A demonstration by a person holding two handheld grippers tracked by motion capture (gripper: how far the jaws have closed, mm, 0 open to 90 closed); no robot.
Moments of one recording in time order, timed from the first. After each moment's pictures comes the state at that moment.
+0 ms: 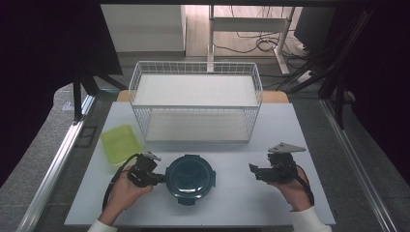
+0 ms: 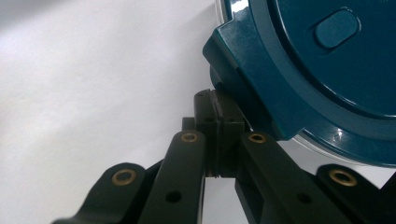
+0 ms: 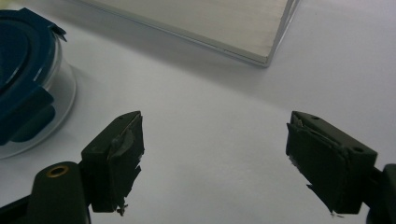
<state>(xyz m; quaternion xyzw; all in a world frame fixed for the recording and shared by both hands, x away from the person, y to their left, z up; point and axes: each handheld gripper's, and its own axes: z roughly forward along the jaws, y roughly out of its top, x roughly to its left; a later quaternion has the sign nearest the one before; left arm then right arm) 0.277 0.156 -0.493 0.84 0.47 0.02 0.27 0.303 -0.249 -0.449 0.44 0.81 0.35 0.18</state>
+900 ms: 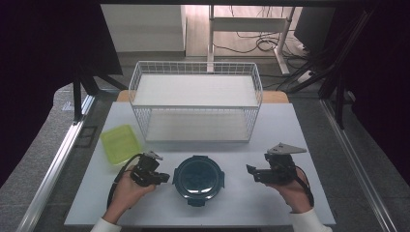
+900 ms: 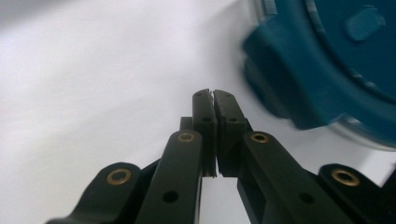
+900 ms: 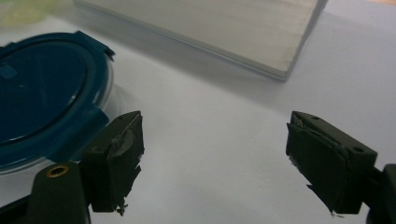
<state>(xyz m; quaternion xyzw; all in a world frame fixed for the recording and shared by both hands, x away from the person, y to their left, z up) 0.280 0.166 -0.495 0.83 0.47 0.01 0.30 0.293 -0.243 -0.439 0.42 0.81 0.38 0.17</state>
